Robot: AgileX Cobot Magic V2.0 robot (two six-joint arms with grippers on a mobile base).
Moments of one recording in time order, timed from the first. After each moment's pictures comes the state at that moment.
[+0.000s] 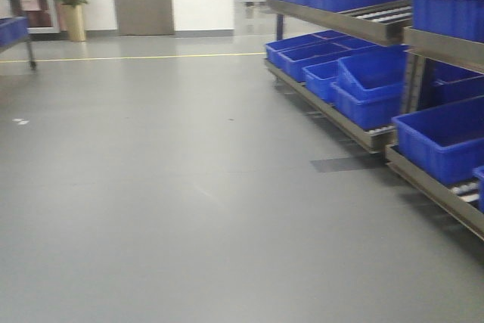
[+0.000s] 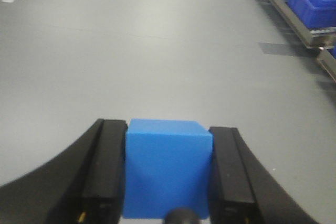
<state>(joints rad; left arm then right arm) -0.19 0.53 -0.46 0.37 0.46 -0.59 0.01 0.30 -0.32 0.14 0.32 -0.01</state>
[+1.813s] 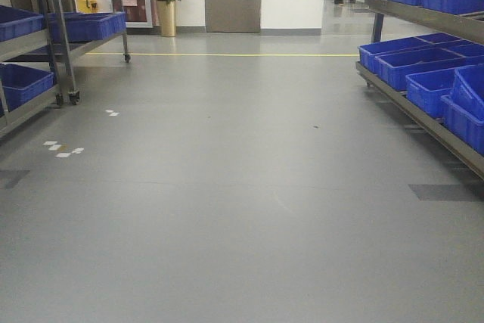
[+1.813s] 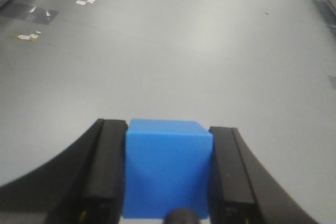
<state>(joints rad) -0.19 0.53 -0.46 0.37 0.46 -0.59 0.01 0.30 -0.32 0.14 0.32 -0.01</state>
